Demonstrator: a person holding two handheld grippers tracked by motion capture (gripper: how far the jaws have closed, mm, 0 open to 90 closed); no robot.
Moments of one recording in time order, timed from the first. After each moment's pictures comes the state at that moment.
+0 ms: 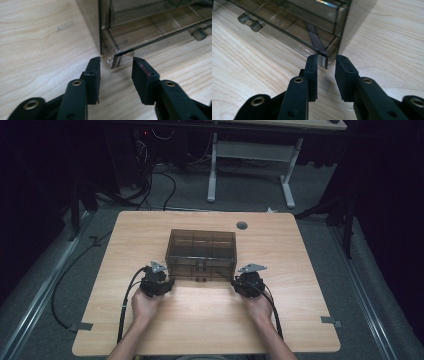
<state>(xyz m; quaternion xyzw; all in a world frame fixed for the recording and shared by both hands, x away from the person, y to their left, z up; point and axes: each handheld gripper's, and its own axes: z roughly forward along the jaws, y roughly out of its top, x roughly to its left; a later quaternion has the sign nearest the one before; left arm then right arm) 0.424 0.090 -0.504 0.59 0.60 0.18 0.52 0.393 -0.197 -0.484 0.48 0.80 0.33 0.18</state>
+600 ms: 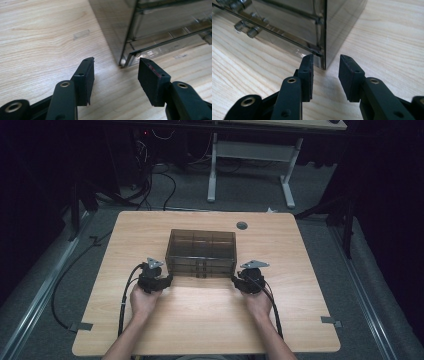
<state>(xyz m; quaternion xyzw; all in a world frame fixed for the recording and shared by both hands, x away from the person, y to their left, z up) 0.440 0.103 -0.505 0.56 0.61 0.19 0.53 0.406 -0.202 -0.486 0.50 0.77 0.34 0.19</state>
